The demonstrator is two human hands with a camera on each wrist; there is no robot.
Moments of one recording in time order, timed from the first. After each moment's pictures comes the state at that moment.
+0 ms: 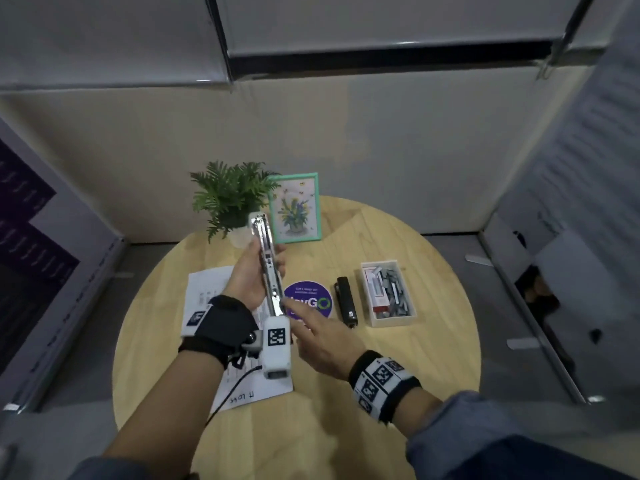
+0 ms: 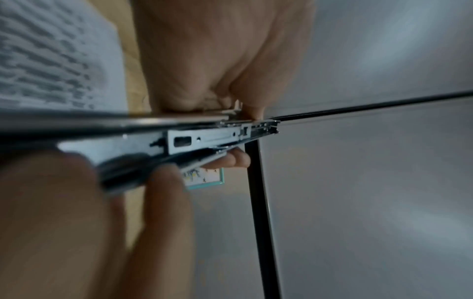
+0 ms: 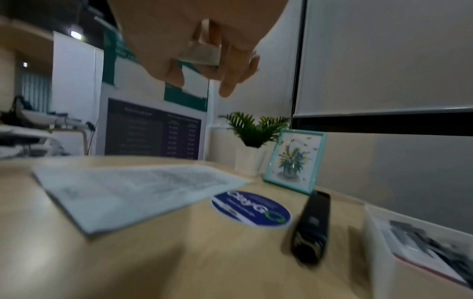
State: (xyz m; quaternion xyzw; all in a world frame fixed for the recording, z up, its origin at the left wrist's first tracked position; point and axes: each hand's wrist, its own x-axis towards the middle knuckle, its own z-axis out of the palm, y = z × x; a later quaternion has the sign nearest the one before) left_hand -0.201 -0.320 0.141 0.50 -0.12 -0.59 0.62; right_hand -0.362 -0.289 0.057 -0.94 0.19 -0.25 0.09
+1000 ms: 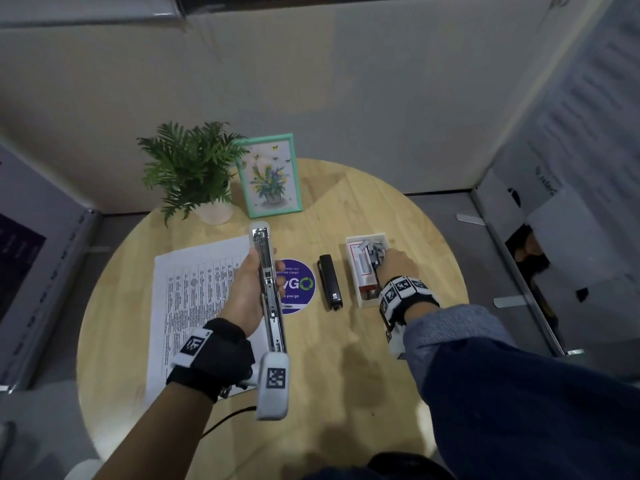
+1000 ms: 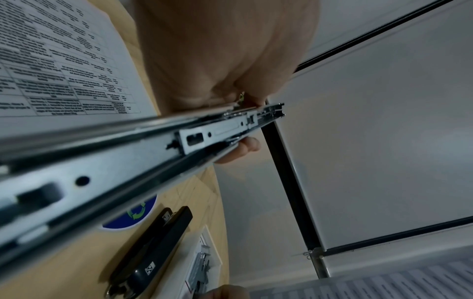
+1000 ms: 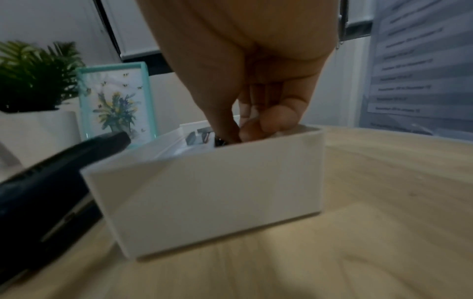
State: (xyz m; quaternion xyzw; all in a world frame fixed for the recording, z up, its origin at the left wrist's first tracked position) left_hand -0.235 -0.316 0.088 0.57 -0.16 -0.58 0.56; right_hand -0.447 -0.434 0.011 -0.67 0.72 0.04 0.20
